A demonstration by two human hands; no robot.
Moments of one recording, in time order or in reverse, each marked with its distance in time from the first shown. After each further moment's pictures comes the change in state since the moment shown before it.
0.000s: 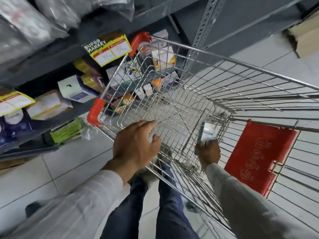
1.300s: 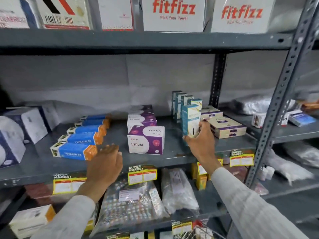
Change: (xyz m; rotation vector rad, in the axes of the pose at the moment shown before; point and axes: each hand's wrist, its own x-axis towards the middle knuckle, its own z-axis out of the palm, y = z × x) left_hand -0.101 -0.109 -0.480 0.163 0.939 -0.247; right_hand -0.358 -0.601 -0.269 0.464 0.161 -1.302
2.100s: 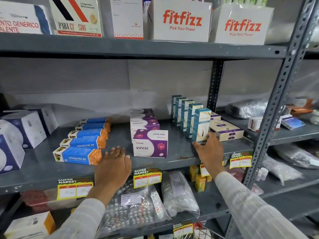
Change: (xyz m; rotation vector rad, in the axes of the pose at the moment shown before) left_hand 0.009 -0.005 0.011 0.102 -0.112 0.045; right_hand -0.004 0.023 -0.002 -0.276 0.087 0.050
